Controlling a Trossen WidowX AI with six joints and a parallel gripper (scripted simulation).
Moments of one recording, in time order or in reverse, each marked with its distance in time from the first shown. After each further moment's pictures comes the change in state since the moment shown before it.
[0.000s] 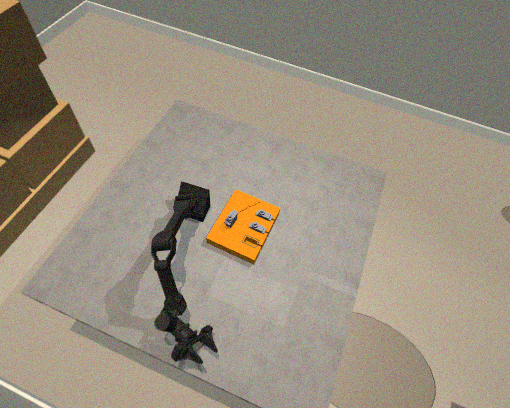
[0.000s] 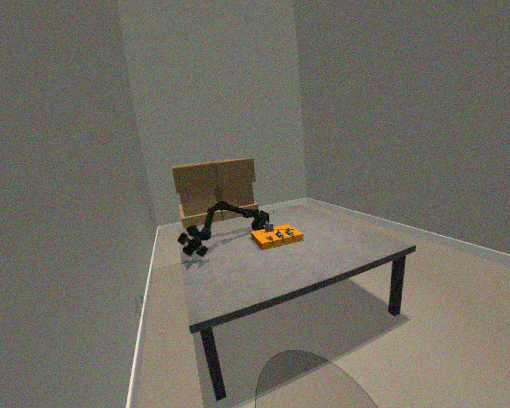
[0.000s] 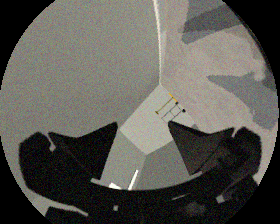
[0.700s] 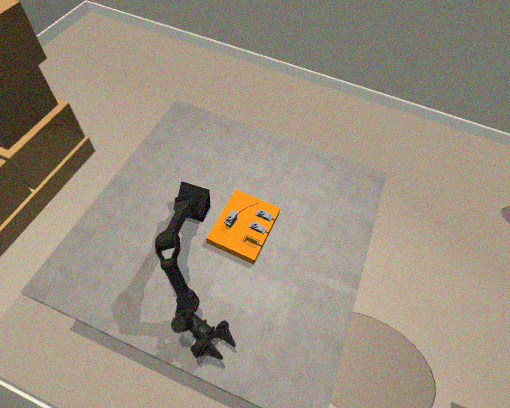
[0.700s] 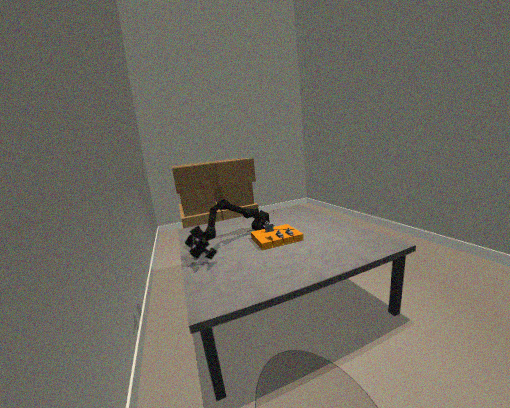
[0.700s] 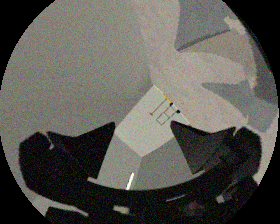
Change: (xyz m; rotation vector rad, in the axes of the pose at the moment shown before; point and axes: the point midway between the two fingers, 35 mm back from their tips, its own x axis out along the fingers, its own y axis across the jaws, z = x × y) arm 0.038 -0.050 -0.024 -0.012 -0.030 -0.075
